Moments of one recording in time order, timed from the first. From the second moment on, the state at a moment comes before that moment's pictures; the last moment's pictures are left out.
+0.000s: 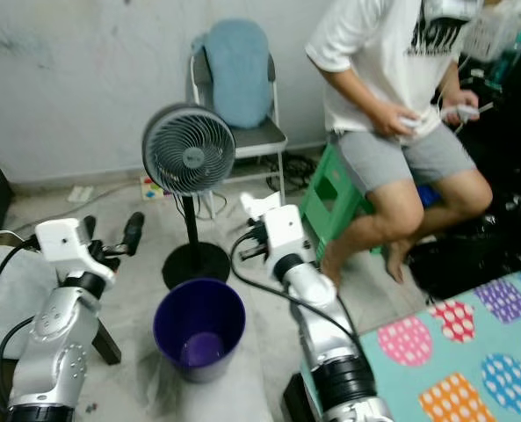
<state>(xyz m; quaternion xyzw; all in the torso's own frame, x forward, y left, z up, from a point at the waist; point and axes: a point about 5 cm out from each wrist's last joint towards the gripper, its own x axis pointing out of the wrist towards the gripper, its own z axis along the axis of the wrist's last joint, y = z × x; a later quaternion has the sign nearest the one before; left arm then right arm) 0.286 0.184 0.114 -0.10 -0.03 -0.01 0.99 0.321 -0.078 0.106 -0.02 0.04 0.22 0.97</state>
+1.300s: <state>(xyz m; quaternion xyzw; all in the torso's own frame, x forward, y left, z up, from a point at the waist) 0.280 0.199 0.102 -0.08 0.01 -0.02 1.00 0.325 -0.066 0.092 -0.03 0.08 0.20 0.98</state>
